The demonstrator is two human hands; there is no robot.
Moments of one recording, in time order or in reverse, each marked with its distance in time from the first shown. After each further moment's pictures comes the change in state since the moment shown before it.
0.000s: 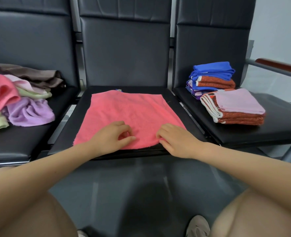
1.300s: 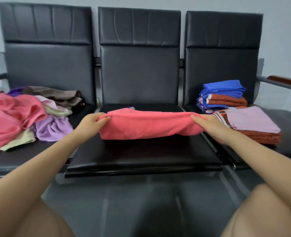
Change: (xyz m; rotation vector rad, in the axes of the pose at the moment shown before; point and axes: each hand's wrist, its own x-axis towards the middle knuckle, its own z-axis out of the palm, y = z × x) left_hand 0.004 -0.053 -0.087 -0.291 0.393 -0.373; right_hand 0.016 0.061 -0.070 0.910 0.248 0.631
